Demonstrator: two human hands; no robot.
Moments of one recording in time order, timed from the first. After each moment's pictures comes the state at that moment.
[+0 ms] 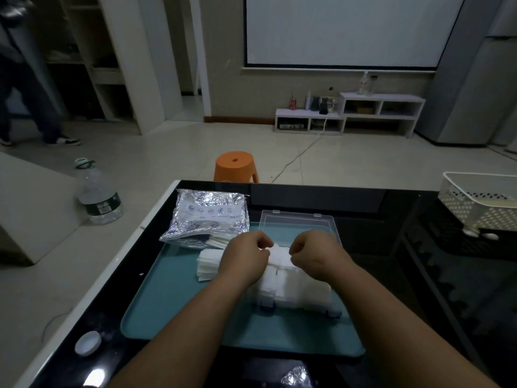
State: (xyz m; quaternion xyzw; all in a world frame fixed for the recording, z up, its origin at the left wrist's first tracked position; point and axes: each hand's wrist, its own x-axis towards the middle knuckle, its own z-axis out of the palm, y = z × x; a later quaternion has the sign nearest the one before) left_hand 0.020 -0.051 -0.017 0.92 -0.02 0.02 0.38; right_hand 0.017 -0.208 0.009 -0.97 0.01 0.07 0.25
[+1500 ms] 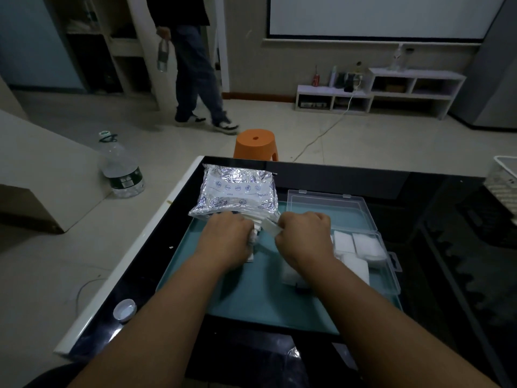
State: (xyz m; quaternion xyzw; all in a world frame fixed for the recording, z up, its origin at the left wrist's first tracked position) left_hand 0.032 0.045 -0.039 0.98 -0.15 0.12 -0.04; right_hand 0.020 -0.117 -0.015 -0.99 -0.06 -0.10 0.12
